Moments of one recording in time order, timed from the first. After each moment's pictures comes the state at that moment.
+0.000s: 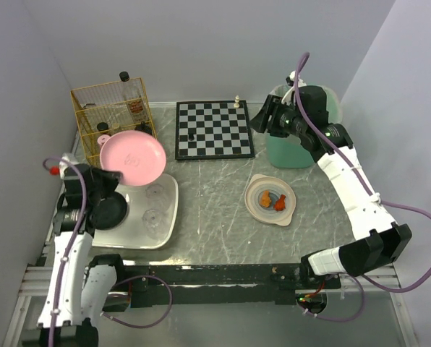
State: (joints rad) left arm 0.06 0.72 0.74 -0.46 0.02 -0.95; right arm 0.30 1.37 1.56 -0.63 -0.22 0.47
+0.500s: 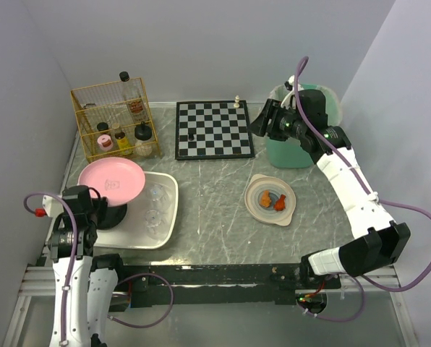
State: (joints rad) left arm 0.13 0.50 0.71 -0.89 -0.24 -1.23; right arm 0.28 1.36 1.48 -0.60 -0.30 0.48
